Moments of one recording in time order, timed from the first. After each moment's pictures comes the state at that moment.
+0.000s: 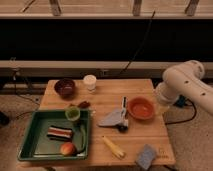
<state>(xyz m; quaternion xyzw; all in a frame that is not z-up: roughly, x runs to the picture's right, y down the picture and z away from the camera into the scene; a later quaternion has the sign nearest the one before) 0.247 0.078 0.707 -0.24 -0.04 -0.02 0.97</state>
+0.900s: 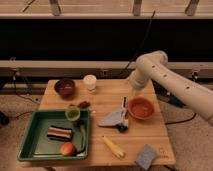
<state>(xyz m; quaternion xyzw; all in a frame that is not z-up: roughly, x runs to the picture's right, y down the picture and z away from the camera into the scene) 0.132 0.020 0.811 -0.22 -0.13 -0.13 0.96</state>
